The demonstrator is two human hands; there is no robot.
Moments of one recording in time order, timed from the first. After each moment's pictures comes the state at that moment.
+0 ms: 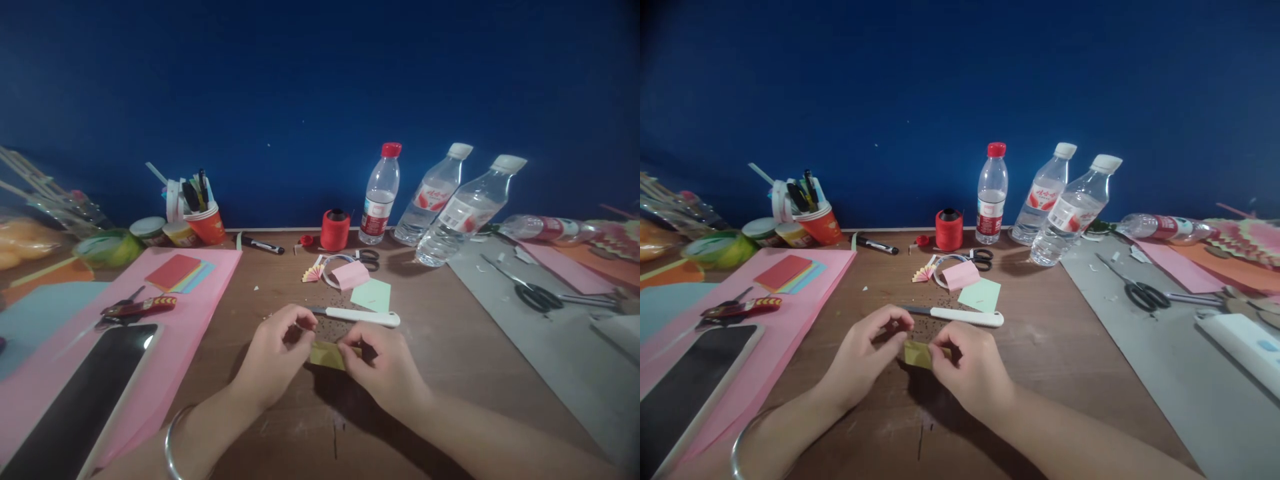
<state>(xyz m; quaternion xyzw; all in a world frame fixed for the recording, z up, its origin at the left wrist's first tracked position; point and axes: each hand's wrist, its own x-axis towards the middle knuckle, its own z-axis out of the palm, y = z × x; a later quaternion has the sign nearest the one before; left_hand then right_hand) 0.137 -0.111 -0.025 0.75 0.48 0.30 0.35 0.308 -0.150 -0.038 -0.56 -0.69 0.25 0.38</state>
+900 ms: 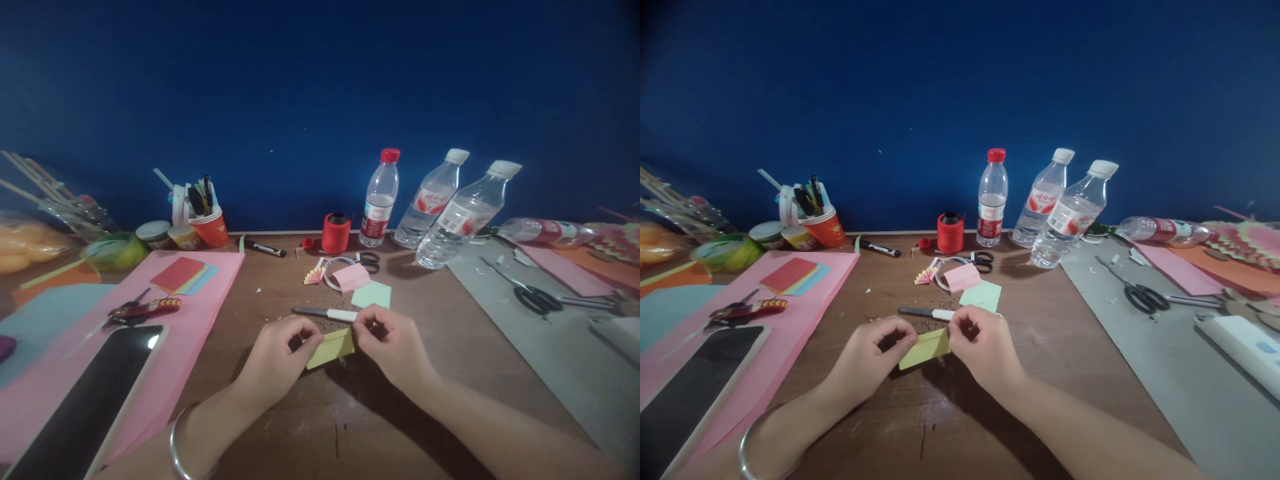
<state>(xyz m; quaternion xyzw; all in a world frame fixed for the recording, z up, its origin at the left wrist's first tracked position) 0.135 -0.111 -0.026 0.78 0.48 0.24 0.32 0.321 -0.136 -0.031 -0.61 -0.63 0.28 0.40</state>
